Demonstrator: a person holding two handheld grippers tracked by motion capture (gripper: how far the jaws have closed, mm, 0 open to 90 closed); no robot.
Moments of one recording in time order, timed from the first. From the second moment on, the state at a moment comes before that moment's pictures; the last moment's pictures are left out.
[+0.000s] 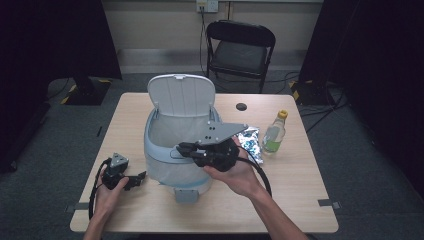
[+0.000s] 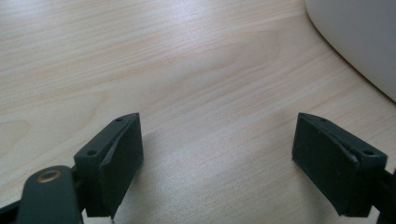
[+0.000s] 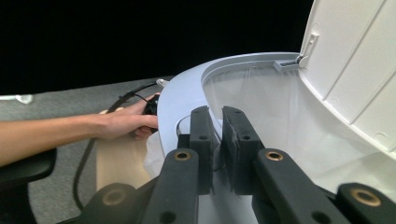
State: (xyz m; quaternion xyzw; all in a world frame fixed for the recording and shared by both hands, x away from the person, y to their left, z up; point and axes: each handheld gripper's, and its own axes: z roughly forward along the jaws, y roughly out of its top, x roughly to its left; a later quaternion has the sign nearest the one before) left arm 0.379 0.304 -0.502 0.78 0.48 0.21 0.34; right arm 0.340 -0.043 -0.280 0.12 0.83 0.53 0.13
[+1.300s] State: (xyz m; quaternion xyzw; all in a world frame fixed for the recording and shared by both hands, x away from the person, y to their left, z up) left arm 0.379 0.304 -0.502 0.78 0.48 0.21 0.34; right arm 0.375 -0.168 -0.332 0.31 0.77 0.53 0.15
